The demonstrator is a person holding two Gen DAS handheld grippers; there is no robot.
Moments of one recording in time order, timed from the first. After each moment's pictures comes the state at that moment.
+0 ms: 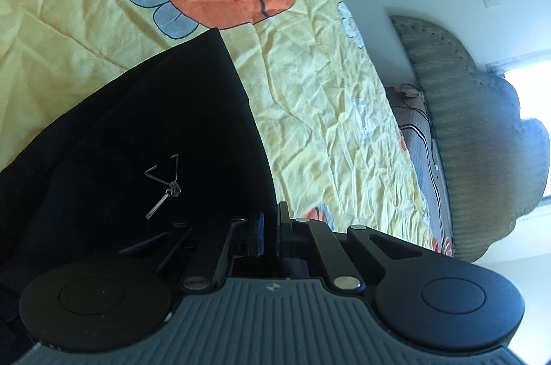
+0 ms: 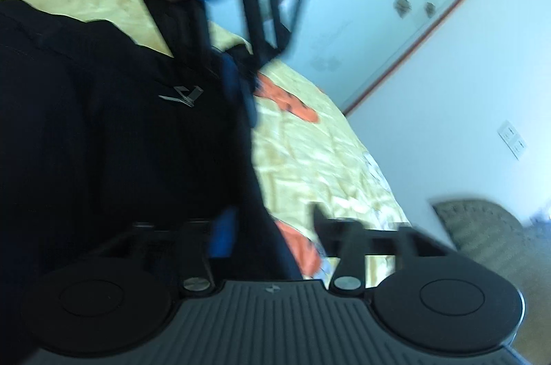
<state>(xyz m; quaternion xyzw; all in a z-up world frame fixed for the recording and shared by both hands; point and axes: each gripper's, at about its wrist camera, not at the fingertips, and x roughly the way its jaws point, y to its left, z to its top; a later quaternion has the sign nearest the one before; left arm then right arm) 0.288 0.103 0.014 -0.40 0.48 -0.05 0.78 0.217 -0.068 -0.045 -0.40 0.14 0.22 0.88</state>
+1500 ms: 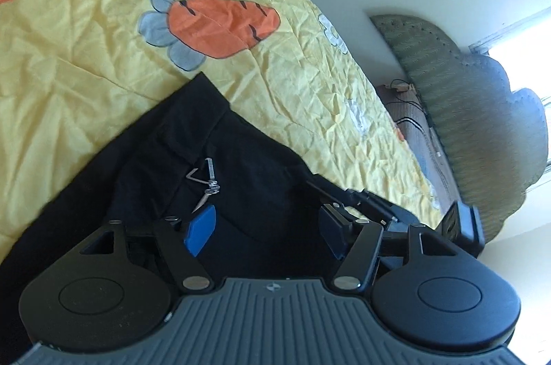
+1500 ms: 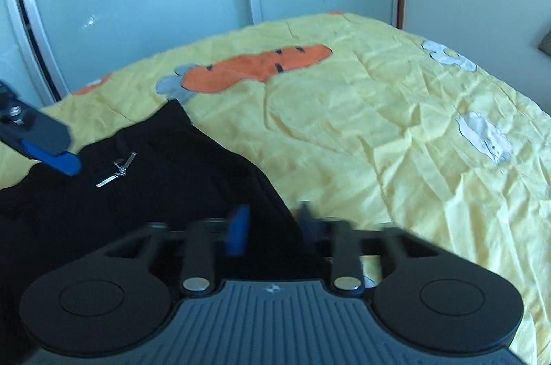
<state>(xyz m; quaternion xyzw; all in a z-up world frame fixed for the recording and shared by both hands) 0.268 0.125 0.026 -0.35 0.47 -0.08 0.81 0.342 -0.098 -0.035 -0.13 0.31 0.36 0.87</state>
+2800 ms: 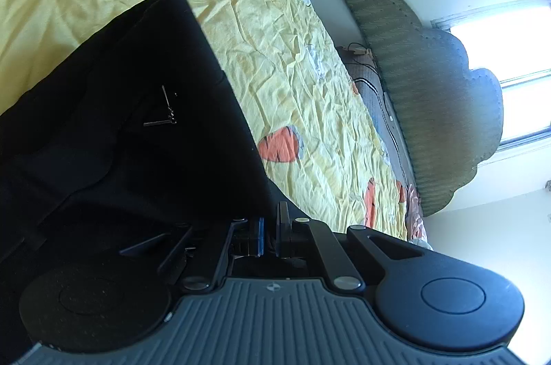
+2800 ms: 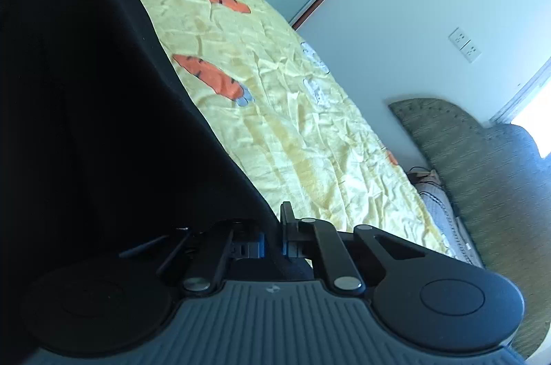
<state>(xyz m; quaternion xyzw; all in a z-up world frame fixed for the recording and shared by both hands) 0.215 0.118 0.005 -0.40 0.48 -0.17 0.76 0.135 -0.166 -0.039 -0.39 0.23 0.11 0.88</state>
